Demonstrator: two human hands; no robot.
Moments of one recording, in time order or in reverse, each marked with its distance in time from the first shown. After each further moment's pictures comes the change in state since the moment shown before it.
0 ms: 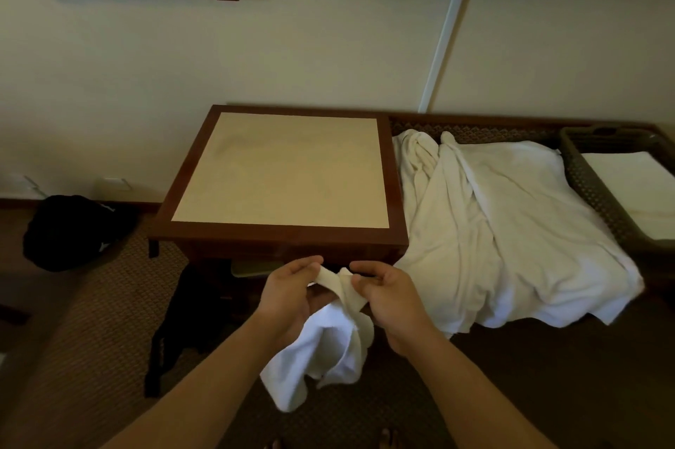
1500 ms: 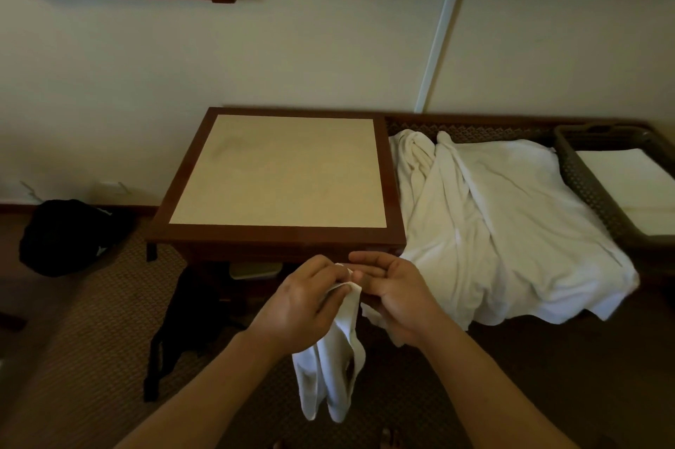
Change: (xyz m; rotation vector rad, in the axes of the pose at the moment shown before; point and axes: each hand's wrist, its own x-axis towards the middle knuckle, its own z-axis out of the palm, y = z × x) left_hand -0.019 0.000 -0.011 1.218 -0.393 1.228; right_hand -0.015 -0.026 -0.014 0.400 -0.198 0.012
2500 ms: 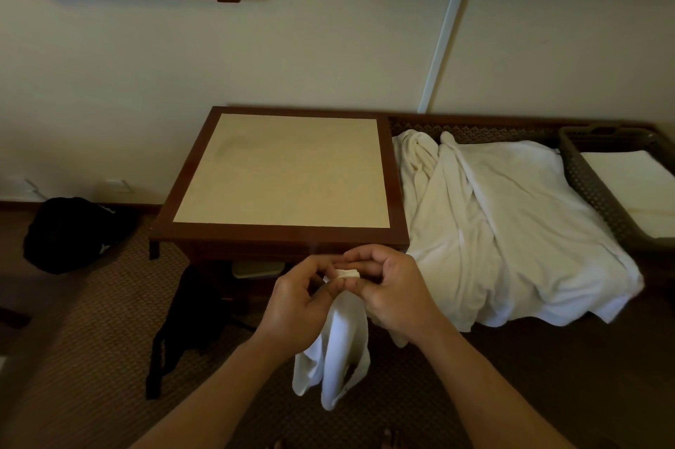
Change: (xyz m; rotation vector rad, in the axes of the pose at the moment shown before) left_hand -0.008 0.002 0.005 -0.399 0.141 -0.513; right_hand 0.001 0.004 0.005 -0.490 -0.044 -0.300
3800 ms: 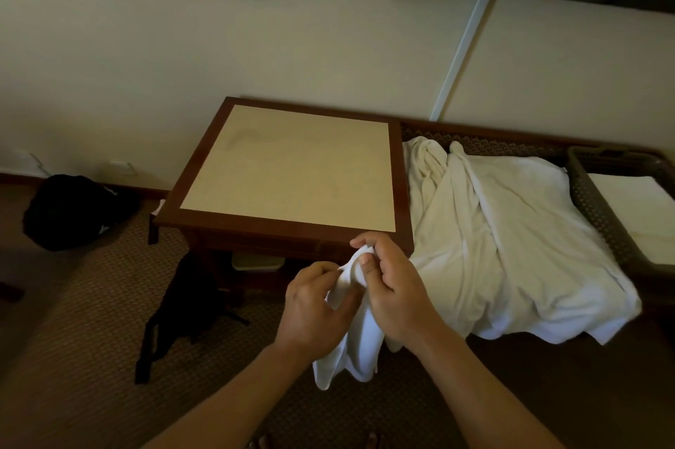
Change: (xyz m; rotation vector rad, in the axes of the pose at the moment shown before) left_hand -0.003 -0.031 0.028 0.222 0.145 0.142; right_hand -0.001 -0.010 0.010 -0.463 0.063 -0.304
